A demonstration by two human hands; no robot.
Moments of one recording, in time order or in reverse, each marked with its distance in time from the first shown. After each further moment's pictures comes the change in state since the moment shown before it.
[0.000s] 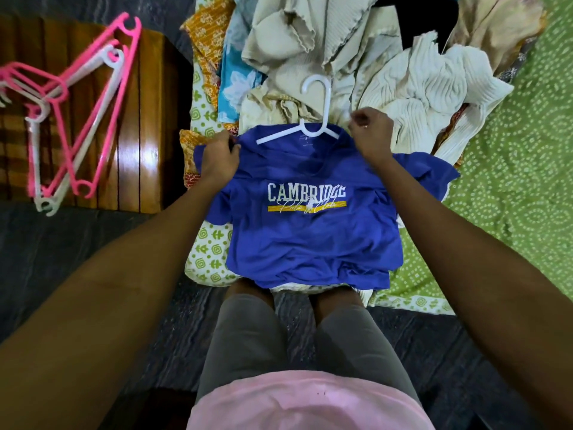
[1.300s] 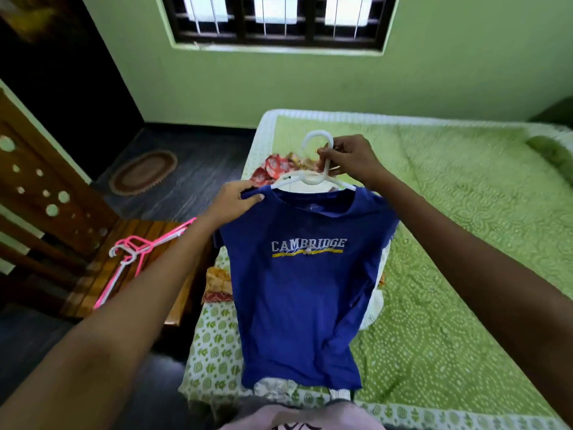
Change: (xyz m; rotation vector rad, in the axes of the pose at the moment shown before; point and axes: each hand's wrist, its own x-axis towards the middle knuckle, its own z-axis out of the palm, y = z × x) left_hand -0.195 0.194 -0.234 -0.156 0.258 0.696; right_hand -0.210 -0.211 -0.286 0.335 -0.067 -0.642
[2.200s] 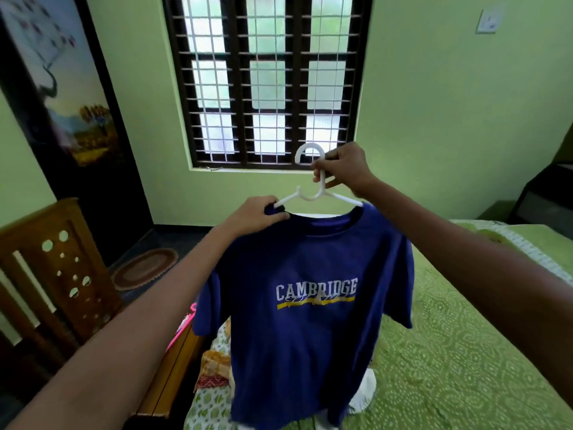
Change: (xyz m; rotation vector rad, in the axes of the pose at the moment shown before) left_hand -0.033 0.193 -0.110 0.121 0.030 0.219; right_hand -0.079 -0.193 -0.056 -0.097 0.255 -0.262
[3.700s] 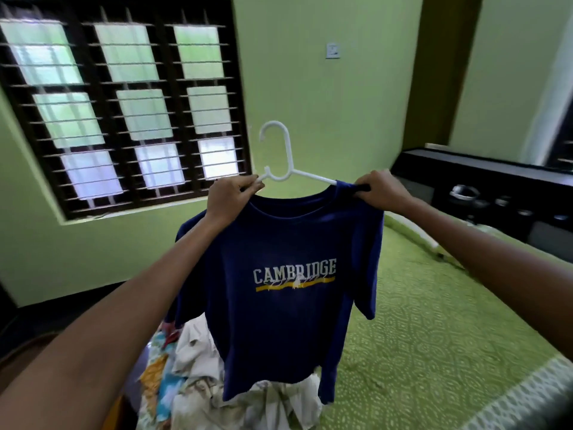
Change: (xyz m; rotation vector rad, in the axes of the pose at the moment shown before) left_hand 0.112 0.117 0.060 -0.063 0.384 0.457; right_hand -0.090 0.080 -0.226 -0.900 0.202 0.144
